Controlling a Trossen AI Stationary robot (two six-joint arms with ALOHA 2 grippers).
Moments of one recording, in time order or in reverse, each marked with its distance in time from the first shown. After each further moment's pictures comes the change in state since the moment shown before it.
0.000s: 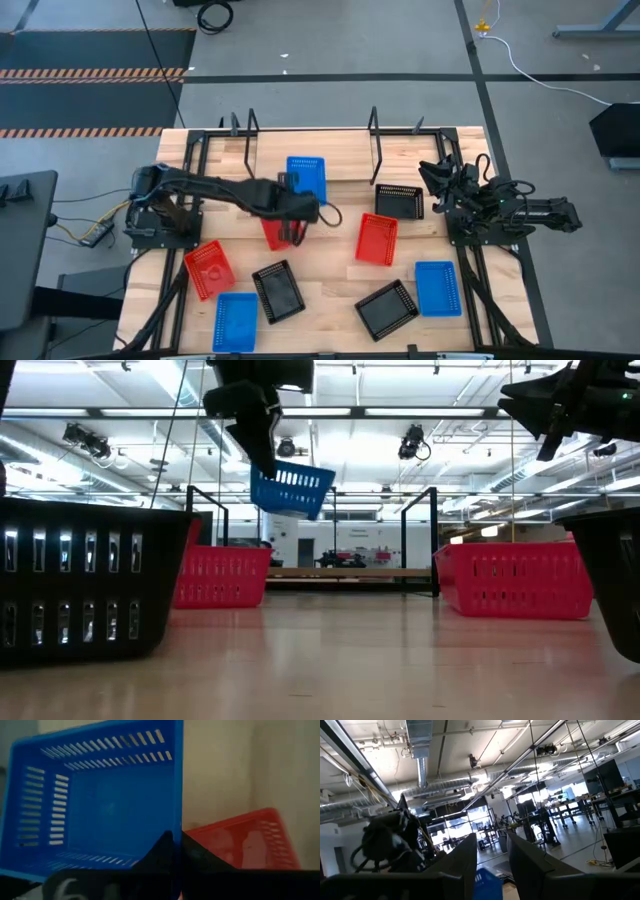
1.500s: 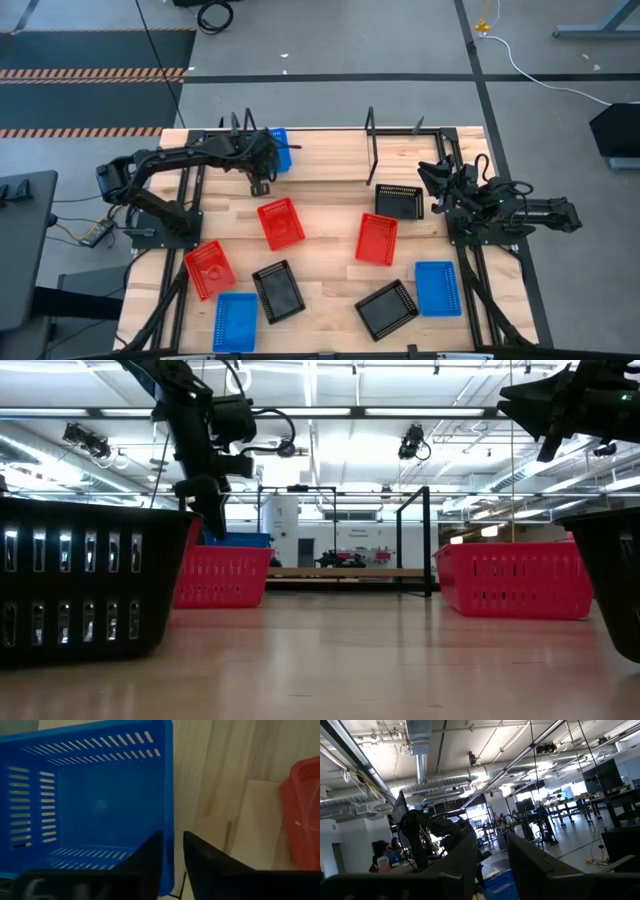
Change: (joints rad) left arm 0.581 -0.265 -0.522 0.371 0.312 0.367; right arm 0.000 0.000 0.000 -0.017 0.002 -0.011
